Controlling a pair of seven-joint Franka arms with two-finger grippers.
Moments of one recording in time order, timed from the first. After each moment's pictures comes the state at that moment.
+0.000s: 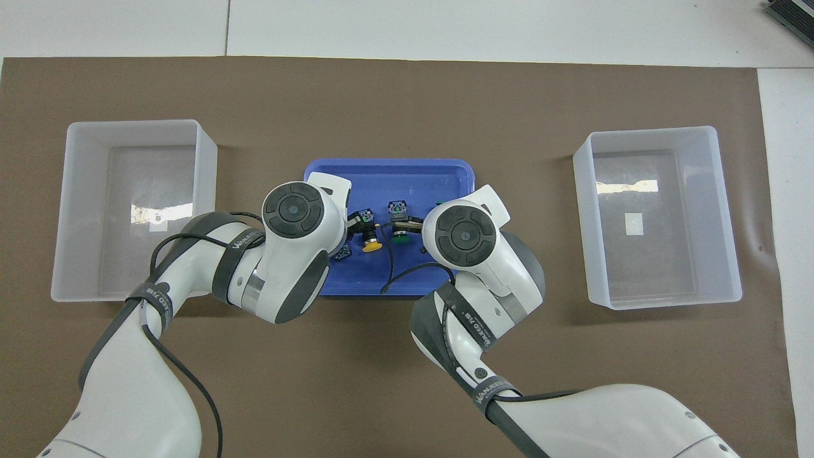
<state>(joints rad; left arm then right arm) -0.59 0.32 0.05 -1.97 -0.01 2.30 -1.01 0.54 0.37 -0.01 -1.89 -0.15 2.41 0.88</state>
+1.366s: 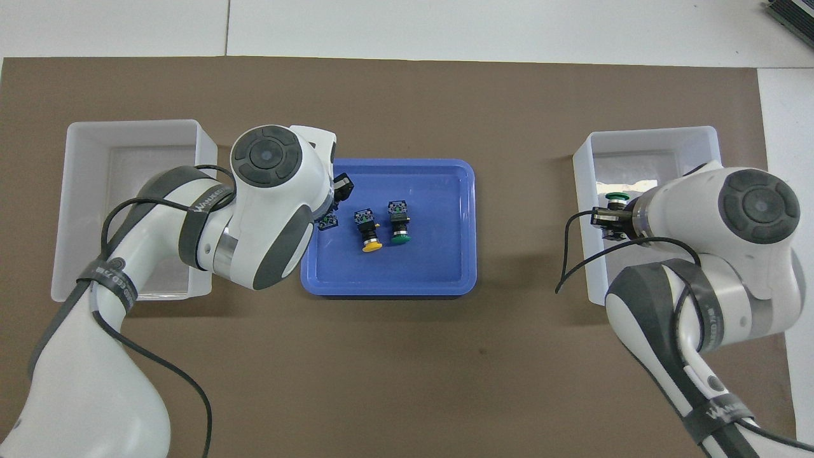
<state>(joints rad) -0.54 0.32 0.07 -1.74 0.00 2.10 -1.00 0.11 0.00 -0.01 -2.13 -0.16 2.22 0.37</state>
